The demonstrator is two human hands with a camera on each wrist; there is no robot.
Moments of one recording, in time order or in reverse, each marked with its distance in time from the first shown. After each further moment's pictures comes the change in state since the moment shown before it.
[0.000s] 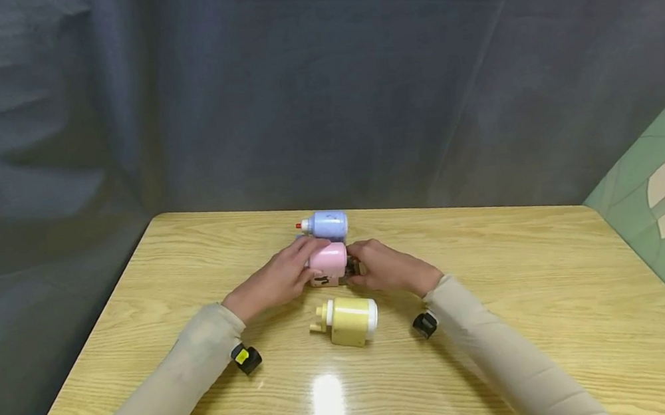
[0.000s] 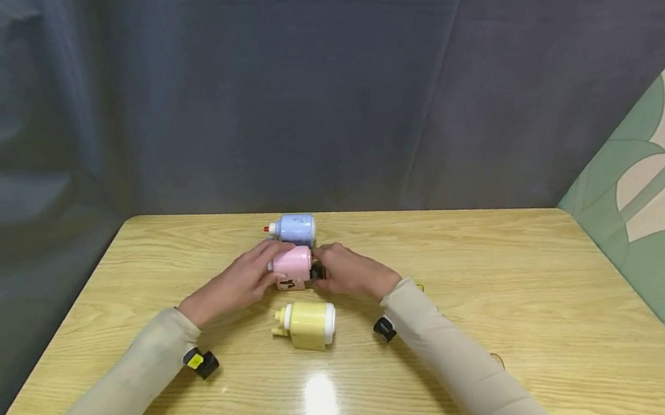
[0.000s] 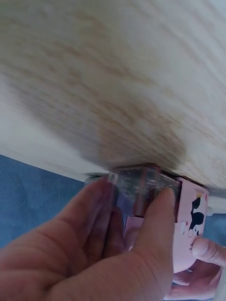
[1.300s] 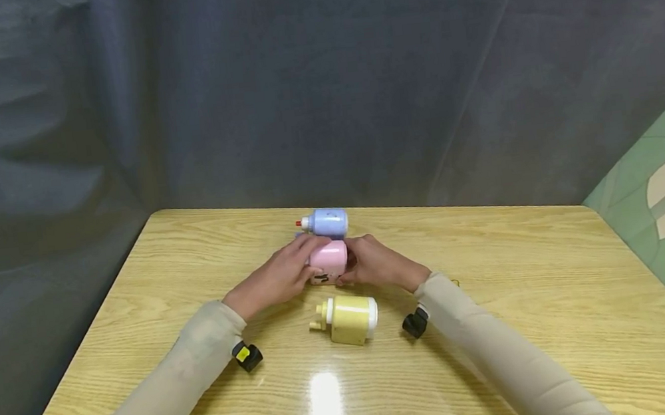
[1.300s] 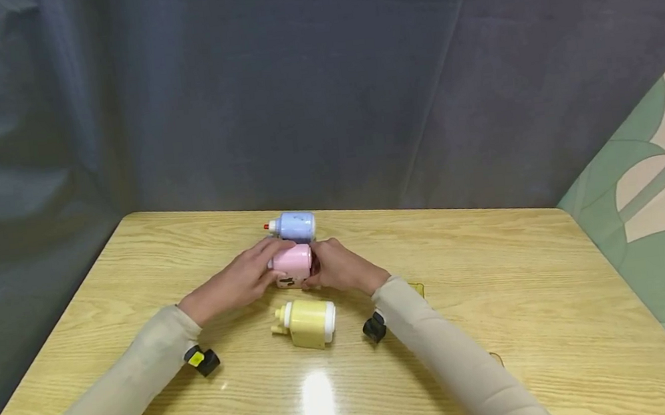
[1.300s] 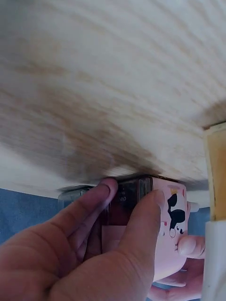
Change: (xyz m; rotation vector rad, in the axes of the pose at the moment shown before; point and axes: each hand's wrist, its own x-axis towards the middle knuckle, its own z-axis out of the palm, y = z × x) left_hand 0.004 0.004 0.001 -0.012 -0.011 0.003; right_hand 0.010 0.000 0.008 0.182 0.085 0.046
